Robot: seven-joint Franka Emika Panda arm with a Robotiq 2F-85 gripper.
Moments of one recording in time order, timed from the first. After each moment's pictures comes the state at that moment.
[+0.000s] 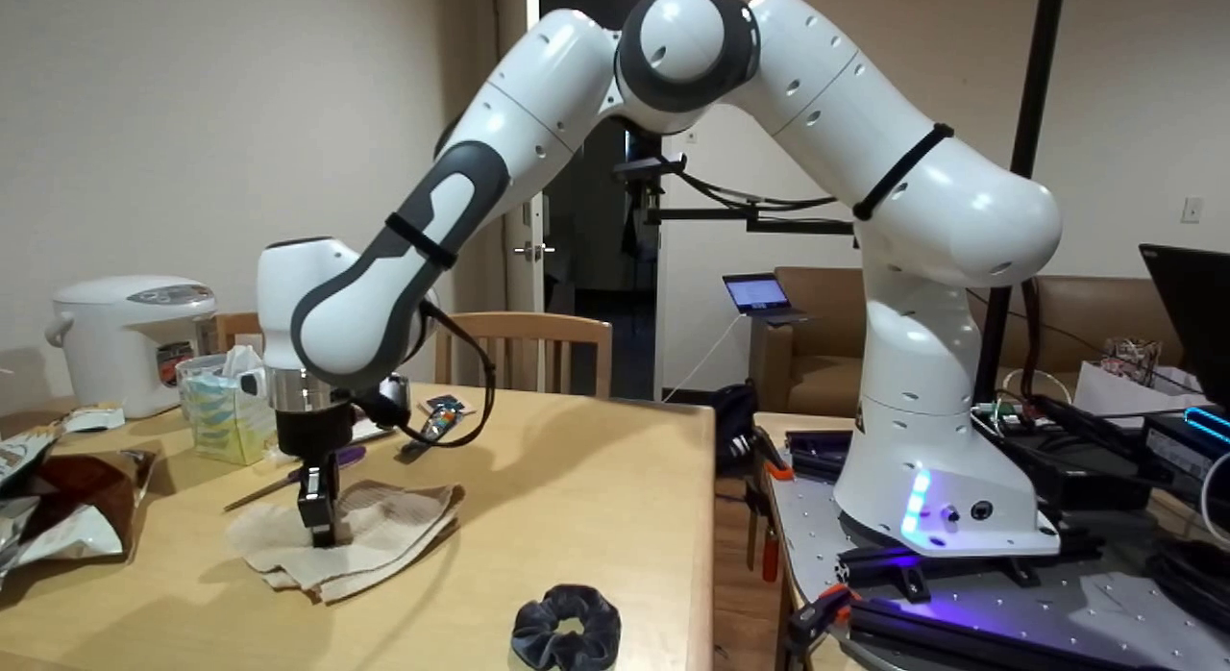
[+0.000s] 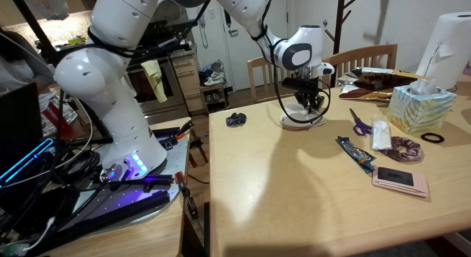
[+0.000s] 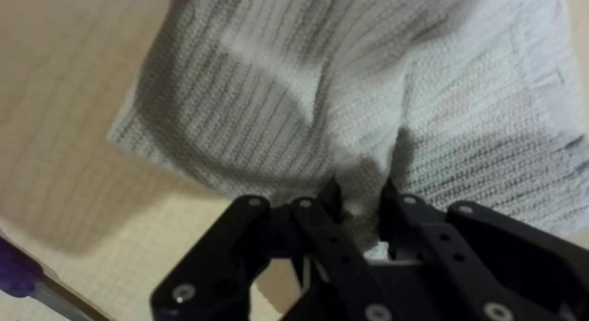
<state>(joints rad) 0.10 0.82 0.08 -1.65 -0.07 2.52 -0.32</state>
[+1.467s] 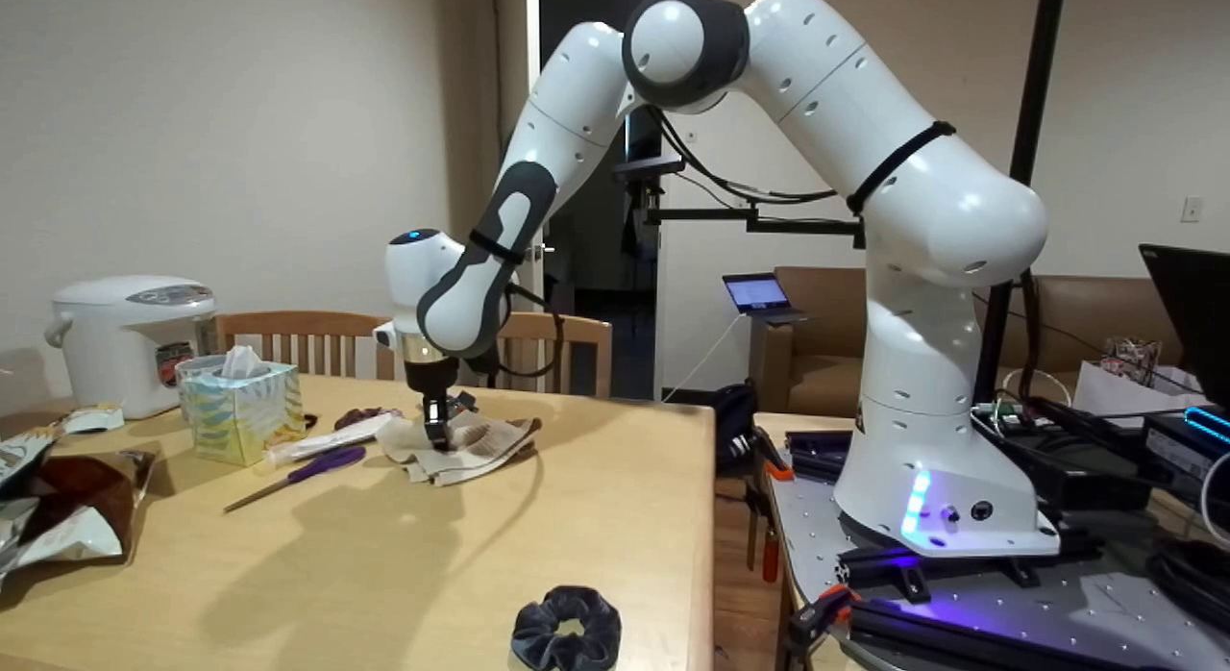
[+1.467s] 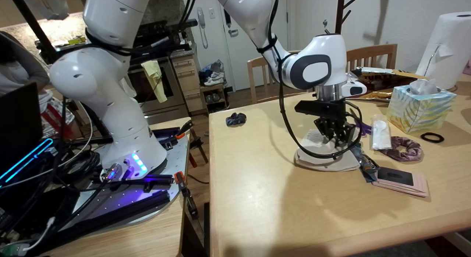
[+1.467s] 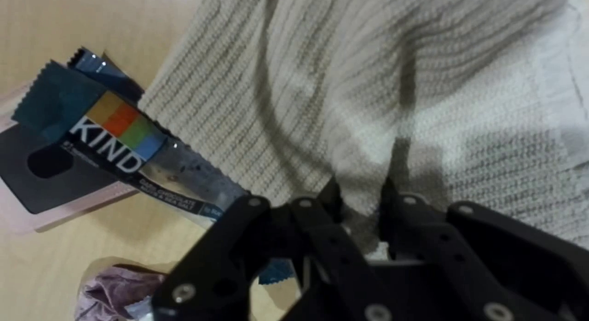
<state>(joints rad) -0.04 0.75 -0.11 -1.82 -0.24 2.64 -0.33</state>
